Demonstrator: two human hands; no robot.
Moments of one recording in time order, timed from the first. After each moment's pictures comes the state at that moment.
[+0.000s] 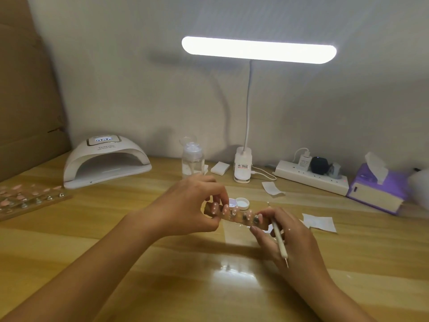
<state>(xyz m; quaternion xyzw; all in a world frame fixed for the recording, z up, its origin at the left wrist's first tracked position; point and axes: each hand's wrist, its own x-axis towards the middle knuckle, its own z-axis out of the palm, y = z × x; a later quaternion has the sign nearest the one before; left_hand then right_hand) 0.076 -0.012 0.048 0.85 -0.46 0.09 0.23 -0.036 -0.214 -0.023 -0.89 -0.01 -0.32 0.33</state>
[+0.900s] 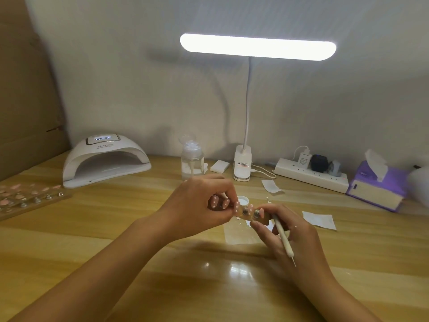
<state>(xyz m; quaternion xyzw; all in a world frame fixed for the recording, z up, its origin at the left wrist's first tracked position) 0.067 -0.024 0.043 0.79 -0.49 0.14 0.33 -0.035 -0.215 -0.022 -0.85 -0.02 -0.35 0.38</state>
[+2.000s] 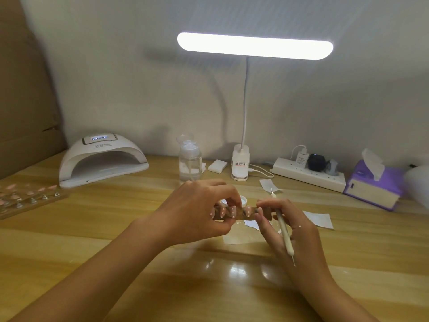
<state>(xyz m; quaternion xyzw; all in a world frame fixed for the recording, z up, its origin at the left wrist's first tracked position) 0.063 -0.026 0.040 0.83 -0.49 0.14 0.23 -0.035 -0.211 -0.018 -0.82 -0.06 -0.41 0.40</state>
